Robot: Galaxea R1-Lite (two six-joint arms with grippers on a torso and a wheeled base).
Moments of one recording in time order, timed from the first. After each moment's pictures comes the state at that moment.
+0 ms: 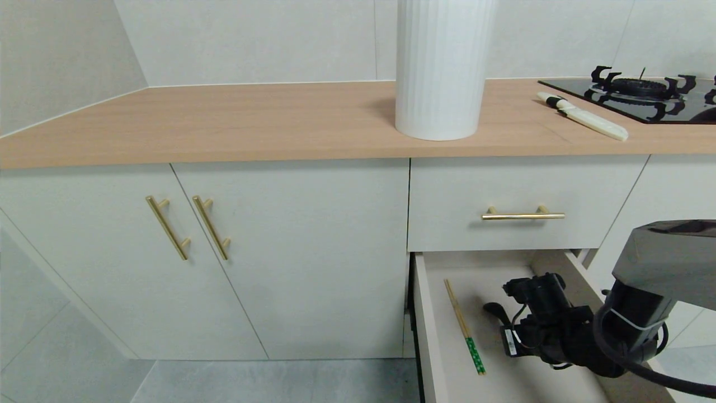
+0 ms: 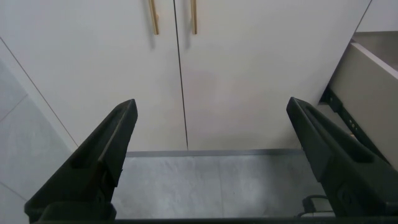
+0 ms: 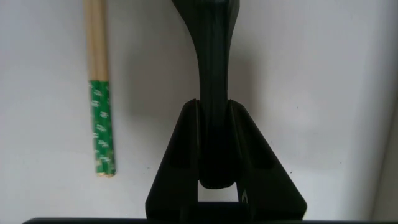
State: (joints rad) left arm 0.00 0.00 0.00 0.00 0.00 0.00; right arm 0.34 2.24 -0.66 -0.68 -0.19 0.17
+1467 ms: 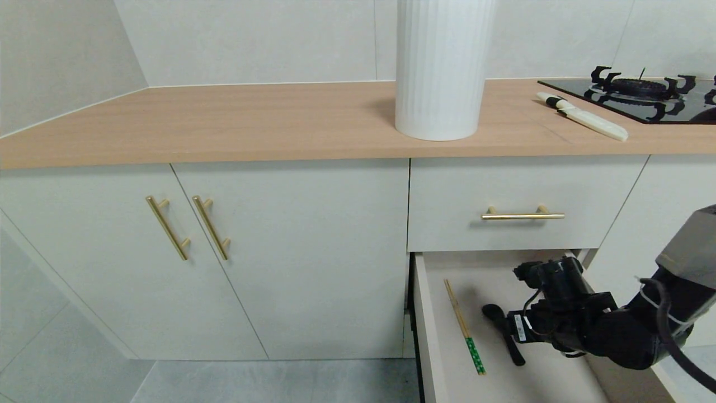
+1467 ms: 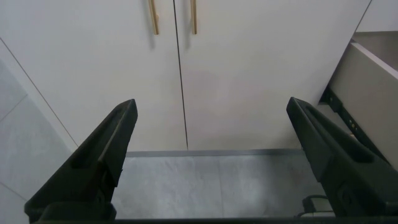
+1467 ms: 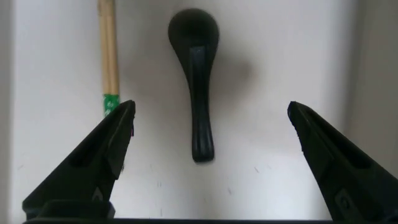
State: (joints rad) left arm 0.00 0.00 0.00 0.00 0.00 0.00; right arm 0.33 2.08 -0.65 -0.60 -0.22 0.16
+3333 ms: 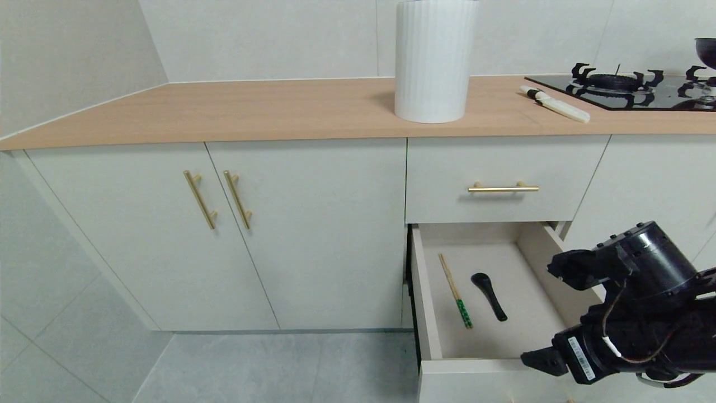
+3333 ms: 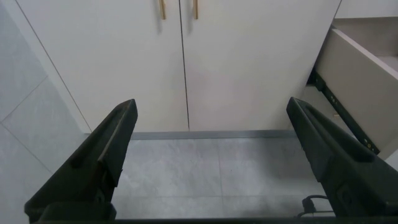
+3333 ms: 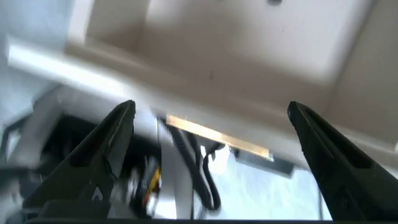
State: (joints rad) left arm 0.00 0.00 0.00 0.00 -0.01 0.00; right arm 0.54 1.51 -0.76 0.21 -0.11 0.16
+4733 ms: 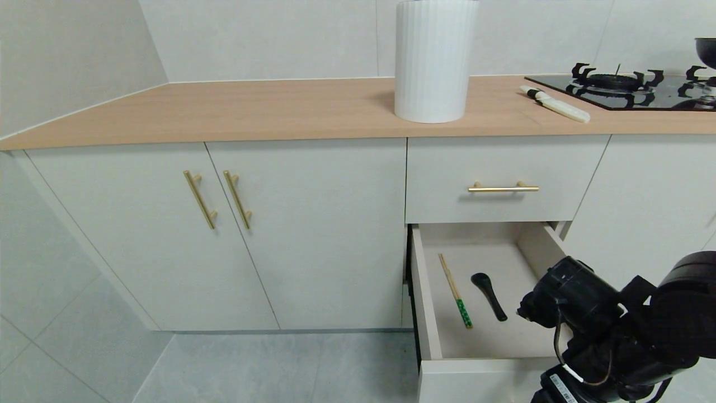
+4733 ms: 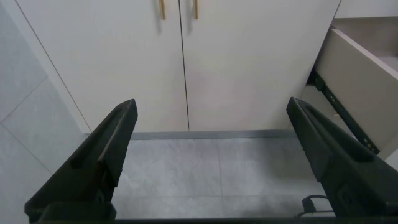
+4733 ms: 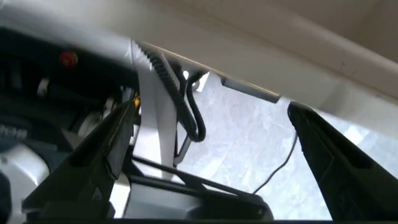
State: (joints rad) left arm 0.00 0.00 0.00 0.00 -0.01 0.00; right arm 0.57 1.73 -0.83 0.44 -0.14 0.19
